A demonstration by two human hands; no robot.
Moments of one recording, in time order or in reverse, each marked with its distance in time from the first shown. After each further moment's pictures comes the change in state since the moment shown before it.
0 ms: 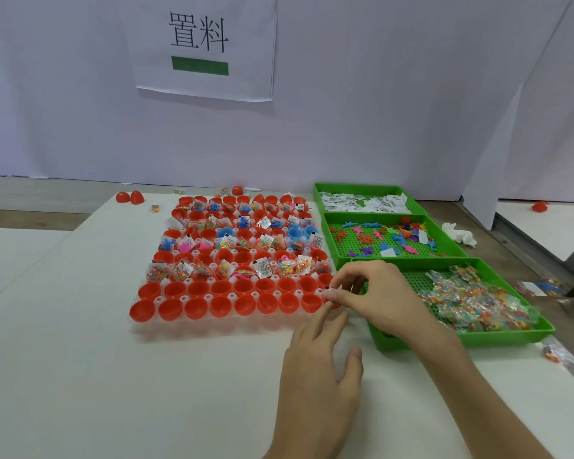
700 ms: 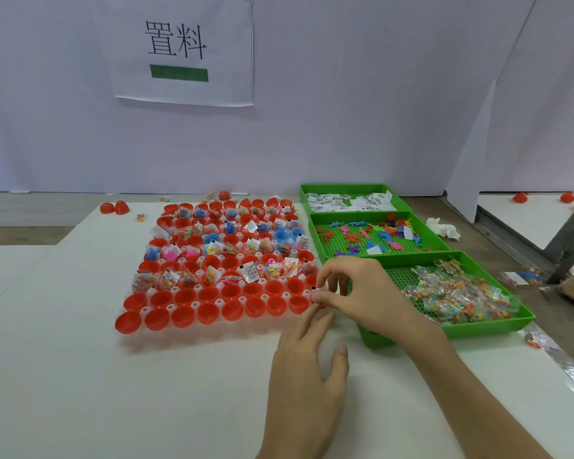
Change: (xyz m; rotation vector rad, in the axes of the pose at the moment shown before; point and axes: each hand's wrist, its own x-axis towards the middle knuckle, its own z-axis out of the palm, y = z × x) left_hand 0.000 0.003 -0.001 -0.022 0.010 -0.020; right_hand 0.001 0.009 0.001 -0.041 0.030 -0.182
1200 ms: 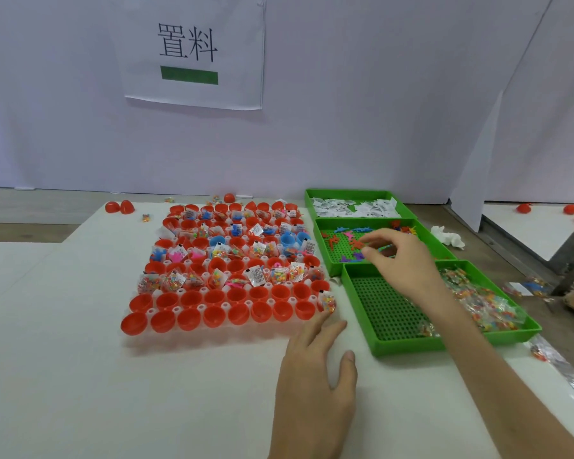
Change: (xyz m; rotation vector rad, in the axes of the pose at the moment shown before) left_hand -0.003 0.002 -0.001 -0.050 0.051 0.028; right_hand 0.026 0.031 -0.033 0.026 0.254 0.337
